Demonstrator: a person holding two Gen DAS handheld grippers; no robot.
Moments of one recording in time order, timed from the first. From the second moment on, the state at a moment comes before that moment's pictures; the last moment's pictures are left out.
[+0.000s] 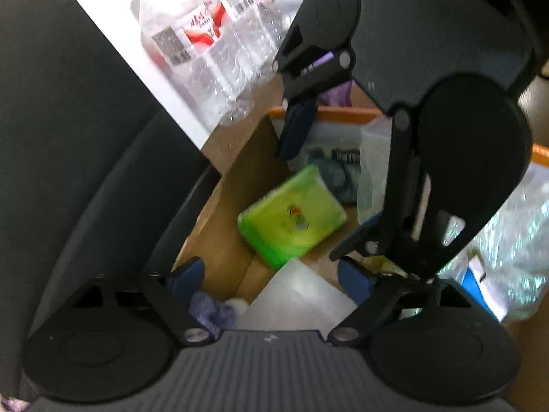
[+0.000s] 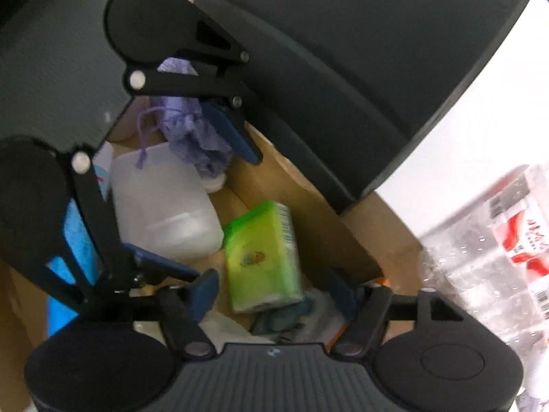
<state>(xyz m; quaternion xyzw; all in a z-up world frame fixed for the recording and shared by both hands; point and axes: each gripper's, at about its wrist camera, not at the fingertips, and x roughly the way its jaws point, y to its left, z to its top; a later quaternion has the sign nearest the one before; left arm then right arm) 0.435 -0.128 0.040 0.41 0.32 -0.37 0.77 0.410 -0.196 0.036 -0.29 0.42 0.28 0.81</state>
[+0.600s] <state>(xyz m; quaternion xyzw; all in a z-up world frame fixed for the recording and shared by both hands) 0.317 -0.083 0.130 0.28 0.33 -0.24 0.87 0.336 -0.206 0.118 -0.22 0.42 0.21 0.86</state>
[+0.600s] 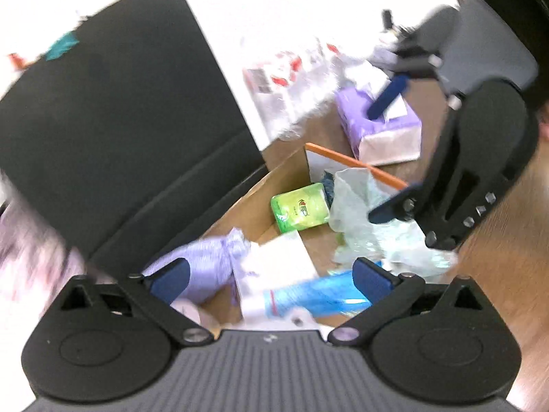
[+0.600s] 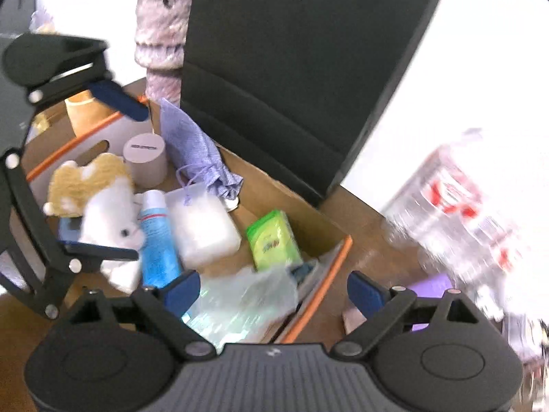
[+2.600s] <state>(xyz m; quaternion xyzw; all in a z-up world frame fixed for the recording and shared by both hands) 0.033 -0.010 0.000 0.01 0.34 -0.01 0.94 0.030 -0.195 -0.009 -0.01 0.34 0.05 0.94</state>
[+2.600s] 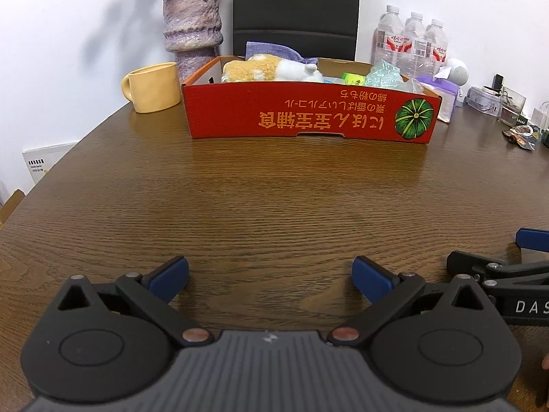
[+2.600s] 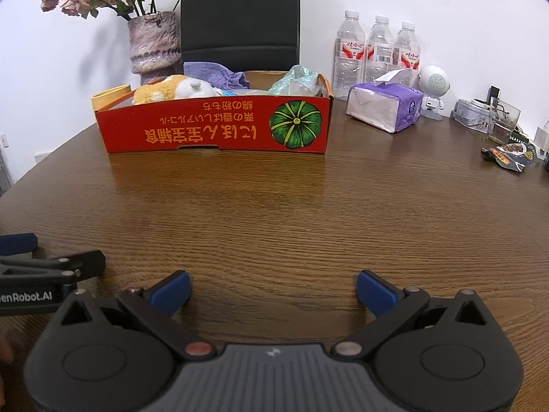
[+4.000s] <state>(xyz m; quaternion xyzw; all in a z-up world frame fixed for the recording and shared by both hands) 0.035 -0.010 -0.001 0.01 0.34 -0.01 0.94 0.030 -0.193 -0.009 -0.01 0.34 0.06 0.94</state>
